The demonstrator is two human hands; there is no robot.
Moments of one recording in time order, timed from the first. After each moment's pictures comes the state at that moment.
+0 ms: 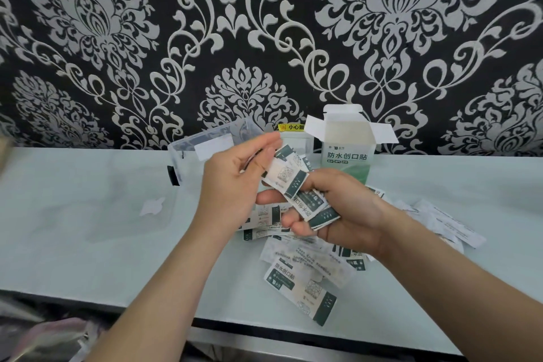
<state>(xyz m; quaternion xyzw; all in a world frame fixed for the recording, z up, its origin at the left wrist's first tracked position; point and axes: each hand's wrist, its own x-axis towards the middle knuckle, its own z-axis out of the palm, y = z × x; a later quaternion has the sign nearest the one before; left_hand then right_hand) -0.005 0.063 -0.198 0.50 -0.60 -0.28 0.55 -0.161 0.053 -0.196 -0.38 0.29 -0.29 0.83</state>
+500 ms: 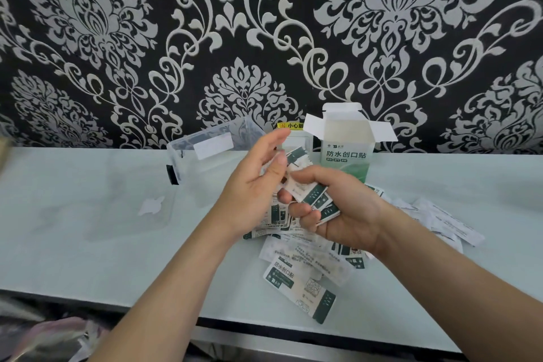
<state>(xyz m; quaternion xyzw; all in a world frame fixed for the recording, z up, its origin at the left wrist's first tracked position) -0.013 0.065 -0.201 0.48 -0.64 -0.38 0.46 -0.161 0.050 -0.200 -0.32 0.31 -0.29 0.85</state>
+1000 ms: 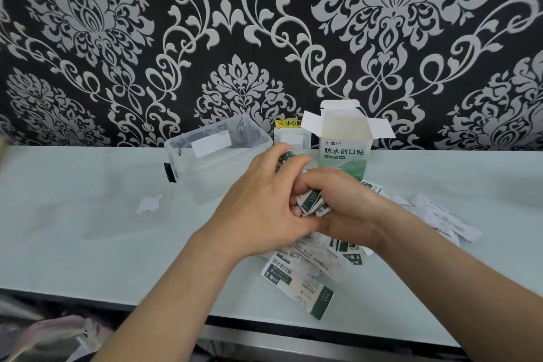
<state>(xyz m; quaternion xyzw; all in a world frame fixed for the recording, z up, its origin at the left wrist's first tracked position) -0.022 0.074 -0.203 0.56 -0.80 -0.09 0.18 -0.162 0.050 -0.202 -0.47 0.39 -0.29 0.74</state>
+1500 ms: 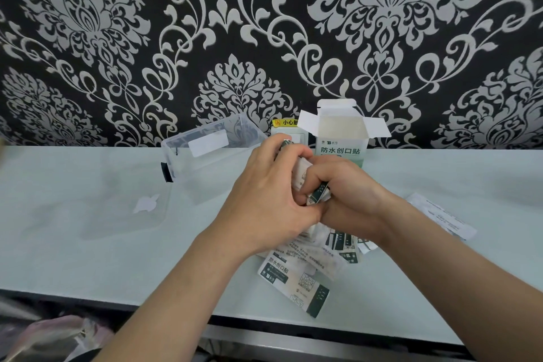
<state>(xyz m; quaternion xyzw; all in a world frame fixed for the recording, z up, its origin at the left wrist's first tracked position) -0.034 0.076 -0.199 0.55 -0.77 -0.14 0.30 -0.169 0.044 -0.199 -0.44 0.32 -0.34 0.76</state>
